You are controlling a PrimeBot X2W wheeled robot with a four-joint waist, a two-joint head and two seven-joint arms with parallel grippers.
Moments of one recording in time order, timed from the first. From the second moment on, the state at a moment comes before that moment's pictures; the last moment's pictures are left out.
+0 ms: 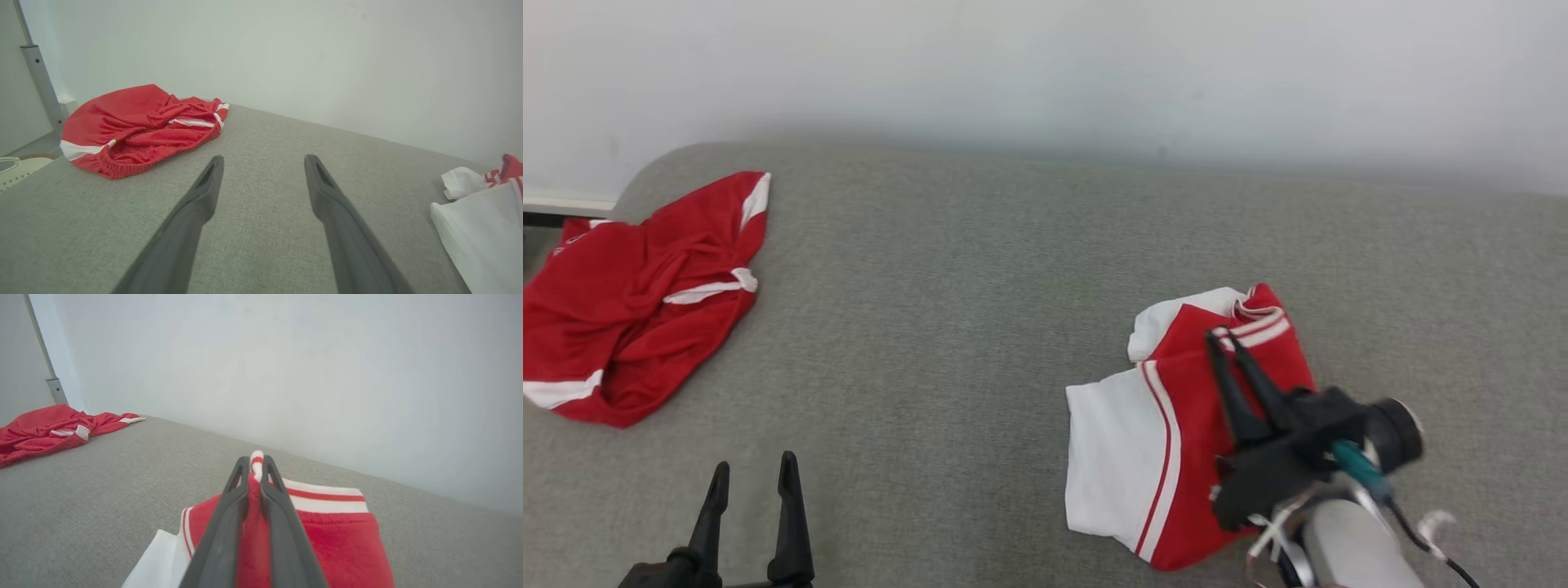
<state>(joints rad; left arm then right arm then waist) 0.00 0.05 0.07 0.16 -0.26 -0.13 -0.26 -0.35 -0.05 0.18 0.45 -0.03 0.13 -0.26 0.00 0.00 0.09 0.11</state>
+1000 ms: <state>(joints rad) -0.01 0.05 0.04 0.17 -0.25 -0.13 -0.26 -0.10 -0.07 -0.15 0.27 -0.02 0.13 -0.26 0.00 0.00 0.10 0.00</state>
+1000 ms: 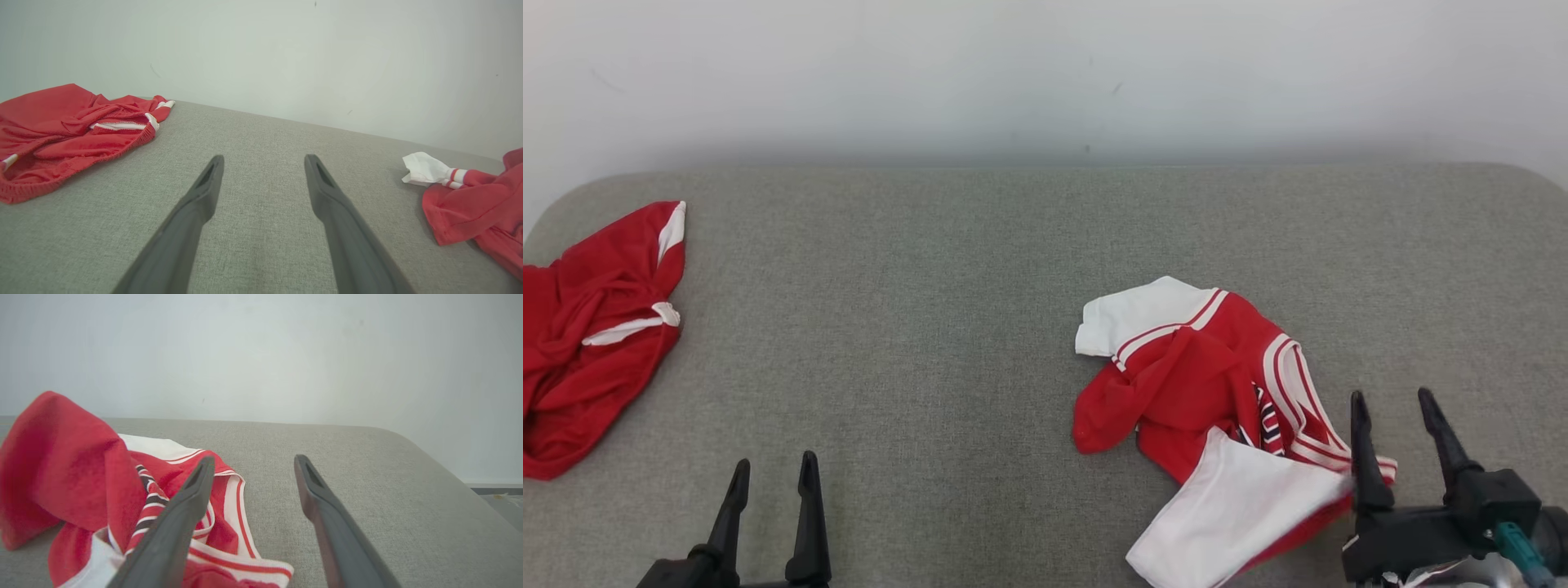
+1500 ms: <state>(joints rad) 0.00 0.05 0.02 0.16 -0.25 -0.13 -0.26 -0.04 -0.06 -0.02 0.31 0.07 0.13 -0.26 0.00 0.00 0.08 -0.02</state>
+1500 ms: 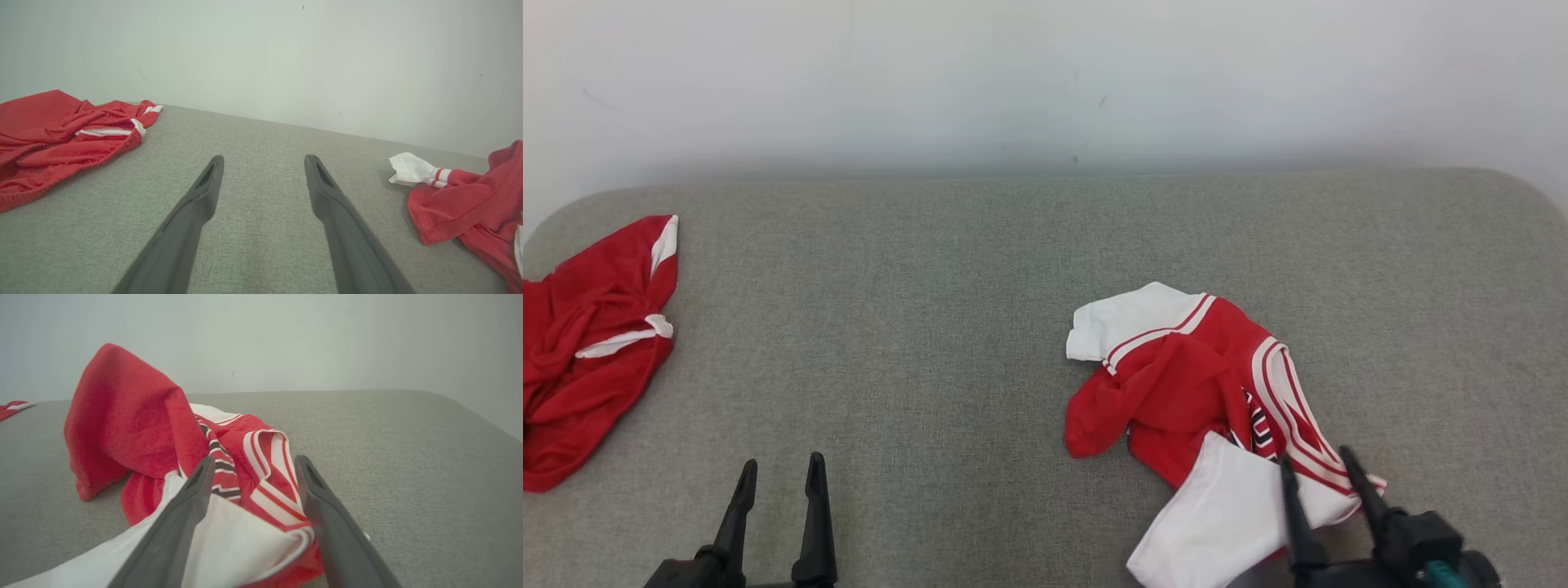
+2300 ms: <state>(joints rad) 0.00 0.05 0.02 0.17 -0.26 -0.13 -0.26 -0.09 -0.13 -0.03 0.49 0.08 0.13 -0.26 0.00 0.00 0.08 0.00</state>
